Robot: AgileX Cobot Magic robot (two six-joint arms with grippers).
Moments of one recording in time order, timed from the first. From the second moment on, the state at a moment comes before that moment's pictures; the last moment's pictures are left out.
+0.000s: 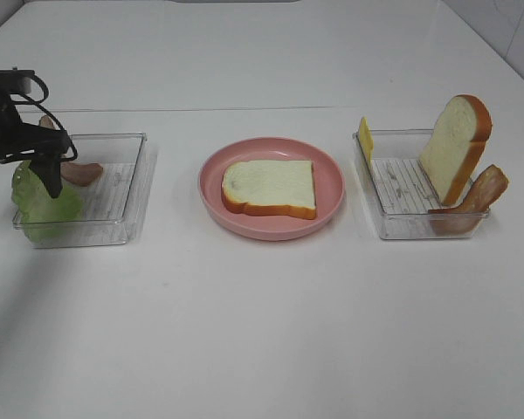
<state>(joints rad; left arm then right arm) -0.04 2.10 -1.53 -0.02 0.97 -0.09 0.04 0.00 -0.50 -0.05 1.05 0.06</state>
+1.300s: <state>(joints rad) -0.17 1.87 -1.55 -0.16 1.02 0.03 0.04 0.00 -0.50 -0.05 1.05 0.06</state>
